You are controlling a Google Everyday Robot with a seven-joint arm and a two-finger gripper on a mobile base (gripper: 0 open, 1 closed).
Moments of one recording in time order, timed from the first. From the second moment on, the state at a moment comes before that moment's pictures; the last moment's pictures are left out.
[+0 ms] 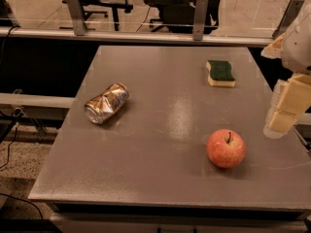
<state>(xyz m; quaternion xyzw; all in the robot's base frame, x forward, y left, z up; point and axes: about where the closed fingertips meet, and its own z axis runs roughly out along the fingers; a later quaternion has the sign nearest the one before) 0.438 -0.217 0.976 -0.60 0.78 -0.03 0.16</state>
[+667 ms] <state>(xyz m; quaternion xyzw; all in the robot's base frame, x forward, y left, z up) 0.452 -0.215 0.977 -0.60 0.78 -0.04 0.16</state>
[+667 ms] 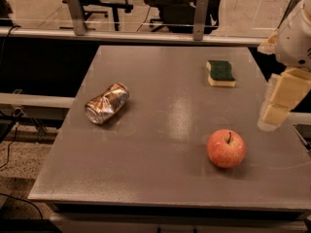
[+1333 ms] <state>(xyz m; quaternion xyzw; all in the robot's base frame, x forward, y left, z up) 0.517 -0.210 0.968 -0.56 0.81 -0.03 0.18</state>
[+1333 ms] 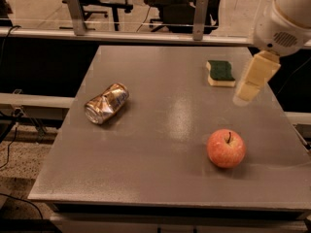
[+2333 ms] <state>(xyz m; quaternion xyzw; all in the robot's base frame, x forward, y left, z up) 0.607 -0.243 0.927 -0.39 0.89 0.01 0.22</state>
